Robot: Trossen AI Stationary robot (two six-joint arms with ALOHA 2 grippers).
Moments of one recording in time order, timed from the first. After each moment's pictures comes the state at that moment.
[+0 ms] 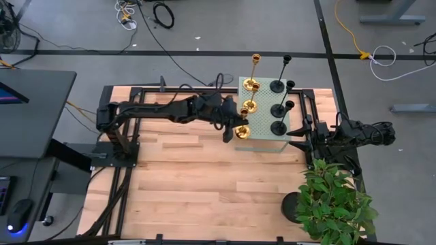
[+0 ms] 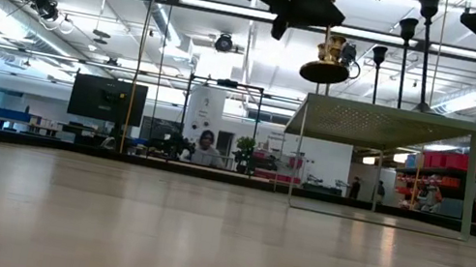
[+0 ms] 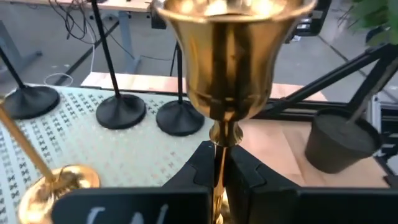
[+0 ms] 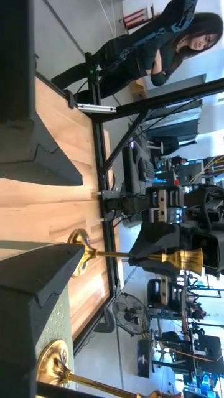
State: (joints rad) left arm 0.17 1.76 1.42 0.05 0.18 -0.01; right arm 0.25 0.10 0.40 -0.31 0.25 0.10
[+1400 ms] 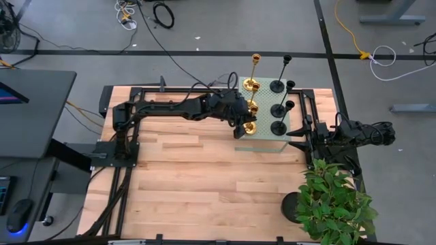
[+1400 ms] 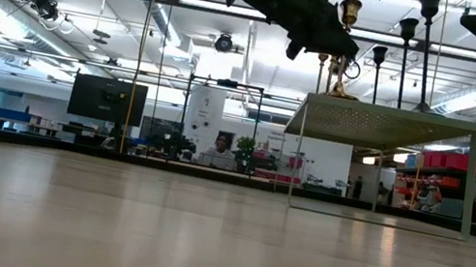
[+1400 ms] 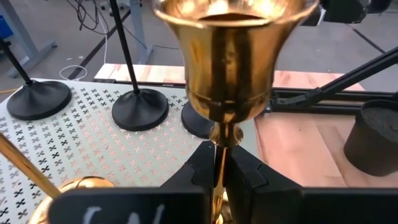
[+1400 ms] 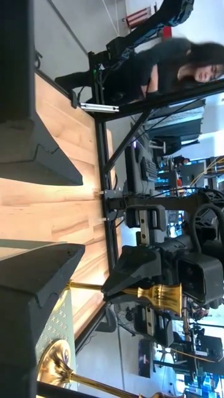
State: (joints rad) left arm 0.20 1.94 1.60 0.00 0.15 0.04; right arm 0.25 0.10 0.40 -0.32 0.25 0.09
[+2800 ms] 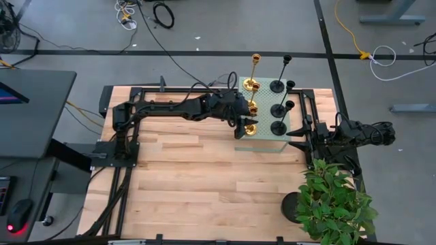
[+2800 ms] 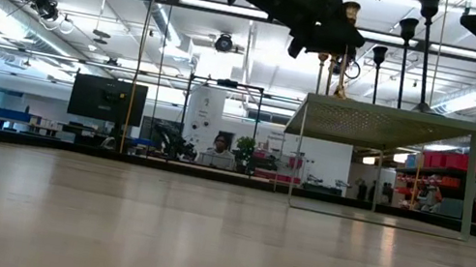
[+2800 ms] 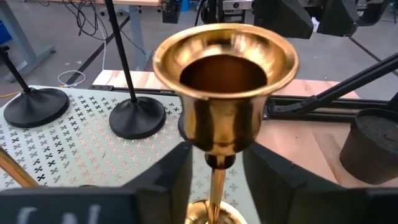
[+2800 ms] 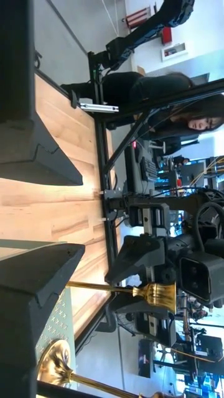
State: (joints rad) left arm 0.20 1.94 1.60 0.02 0.16 0.02; right arm 0.25 0.10 0.40 -0.32 0.25 0.09
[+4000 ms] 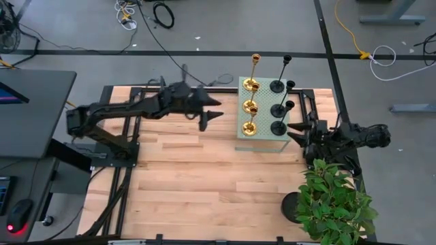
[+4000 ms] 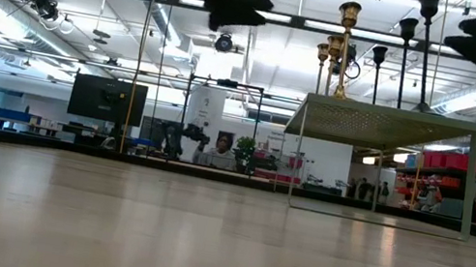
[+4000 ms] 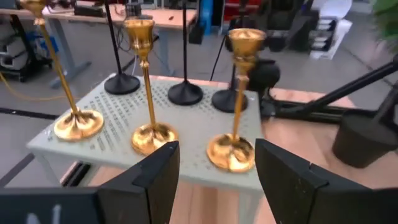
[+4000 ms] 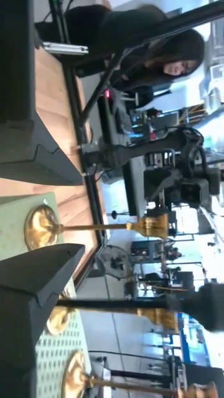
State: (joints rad) left arm 0.32 1.42 1.05 0.14 0.18 0.00; right arm 0.25 0.00 0.29 -0.21 0.47 0.07
